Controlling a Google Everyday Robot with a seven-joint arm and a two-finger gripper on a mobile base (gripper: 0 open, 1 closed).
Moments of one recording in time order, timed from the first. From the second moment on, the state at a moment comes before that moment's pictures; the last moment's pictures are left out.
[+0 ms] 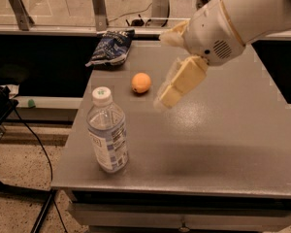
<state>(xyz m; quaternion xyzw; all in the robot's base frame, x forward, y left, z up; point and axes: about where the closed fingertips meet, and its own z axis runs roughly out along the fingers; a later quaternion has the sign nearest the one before) 0.474 -0.032 0.987 -0.63 0.67 0.20 0.34</state>
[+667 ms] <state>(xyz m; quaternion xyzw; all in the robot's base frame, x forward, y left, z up) 0.410 0.003 0.934 -0.56 0.61 0.41 0.39</state>
